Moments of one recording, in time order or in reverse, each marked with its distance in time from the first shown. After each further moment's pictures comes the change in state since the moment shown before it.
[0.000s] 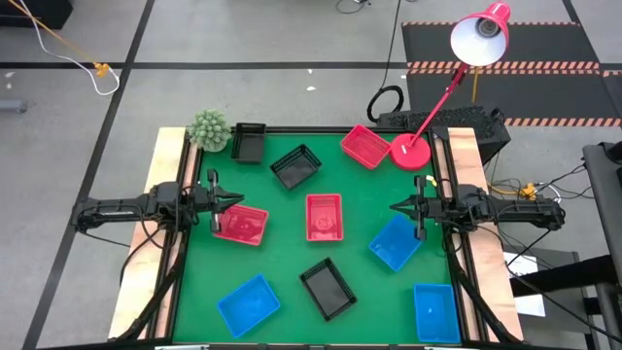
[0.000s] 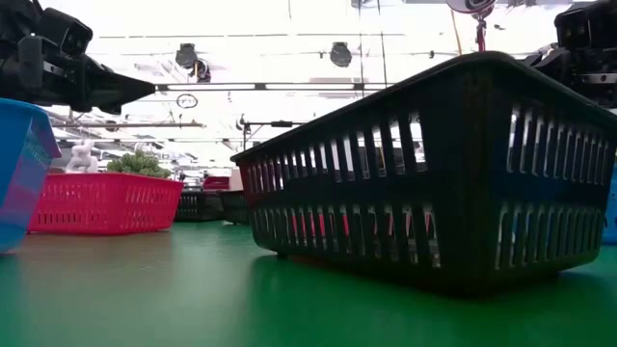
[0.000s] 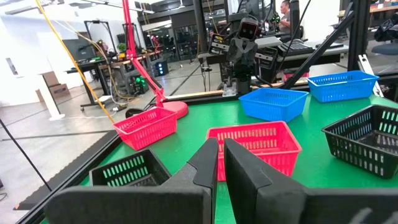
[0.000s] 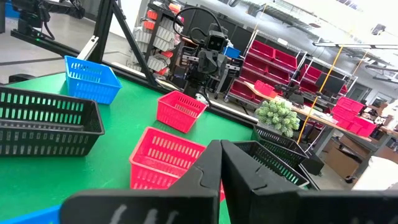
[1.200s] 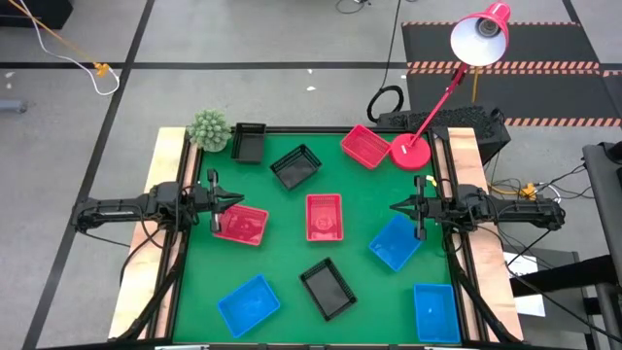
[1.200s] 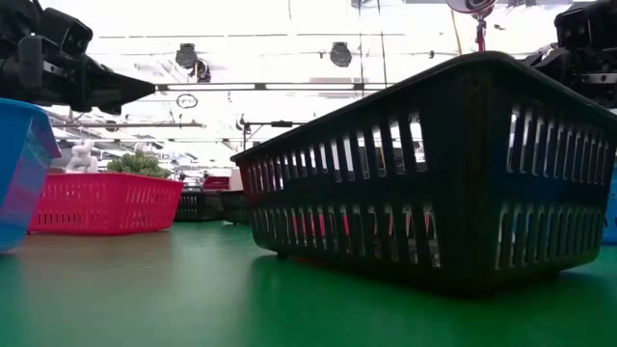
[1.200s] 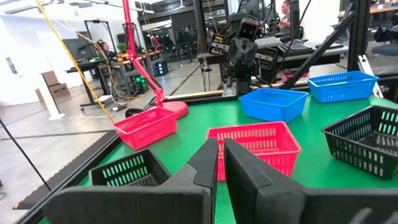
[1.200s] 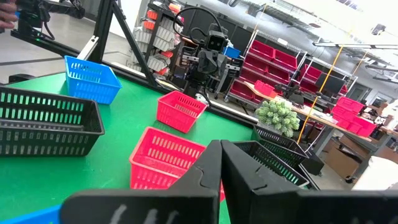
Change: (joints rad) left arm 0.000 0.000 0.000 0.000 0.000 -0.010; right arm 0.000 0.000 0.000 0.000 0.000 0.000
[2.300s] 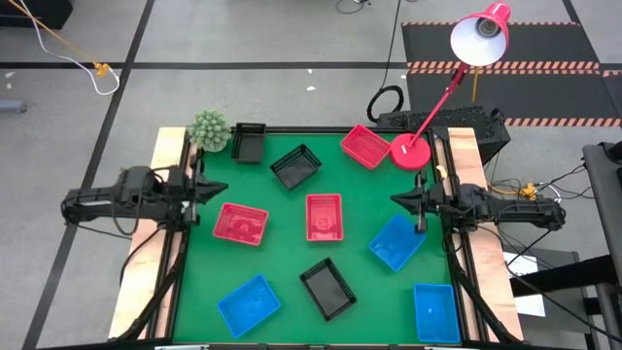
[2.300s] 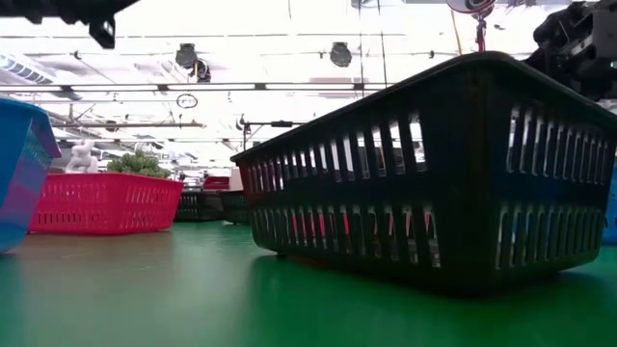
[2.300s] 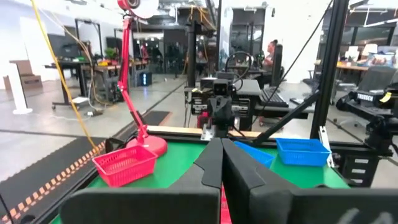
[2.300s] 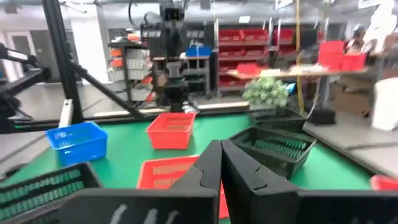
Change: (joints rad) left arm -0.051 0.189 0.432 -0.176 -0.001 -0.184; right arm 0.000 0.013 0.010 0.039 0.130 0.451
